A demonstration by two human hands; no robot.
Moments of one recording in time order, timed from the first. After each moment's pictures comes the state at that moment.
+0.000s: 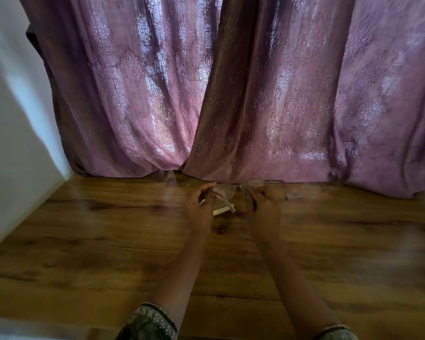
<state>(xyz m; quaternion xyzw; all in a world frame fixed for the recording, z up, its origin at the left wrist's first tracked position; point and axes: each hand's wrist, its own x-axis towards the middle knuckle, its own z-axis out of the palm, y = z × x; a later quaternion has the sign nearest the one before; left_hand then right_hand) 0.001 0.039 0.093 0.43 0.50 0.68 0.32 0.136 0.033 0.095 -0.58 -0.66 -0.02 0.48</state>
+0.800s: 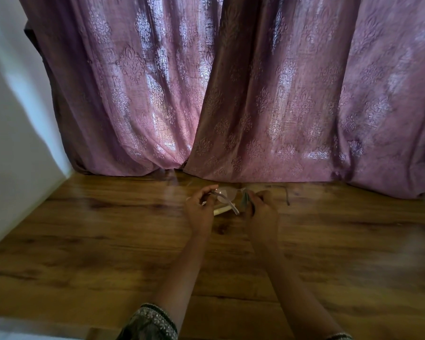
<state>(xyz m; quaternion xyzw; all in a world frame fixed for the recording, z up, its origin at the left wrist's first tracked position) 0.001 0.044 0.084 0.44 0.52 0.66 0.30 0.132 0.033 0.084 -0.60 -0.66 0.02 0.45</state>
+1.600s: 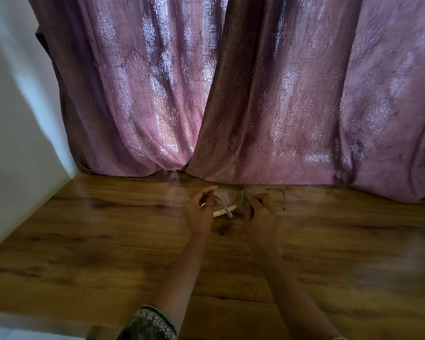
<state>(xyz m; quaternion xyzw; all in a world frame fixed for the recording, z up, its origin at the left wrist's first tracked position) 0.000 0.036 0.088 0.42 0.51 0.68 0.32 0.125 0.024 0.084 -0.60 -0.66 0.02 0.46</state>
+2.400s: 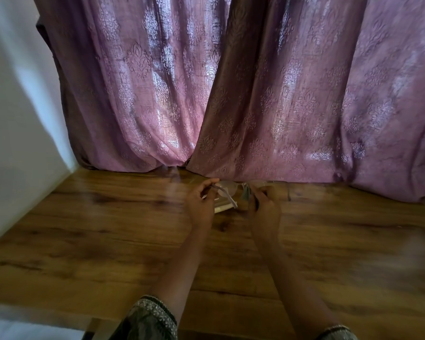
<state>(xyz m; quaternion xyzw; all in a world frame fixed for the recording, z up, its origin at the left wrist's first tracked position) -0.001 0.039 0.096 0.43 0.51 0.68 0.30 0.129 0.032 0.090 -0.58 -0.64 0.04 0.49</state>
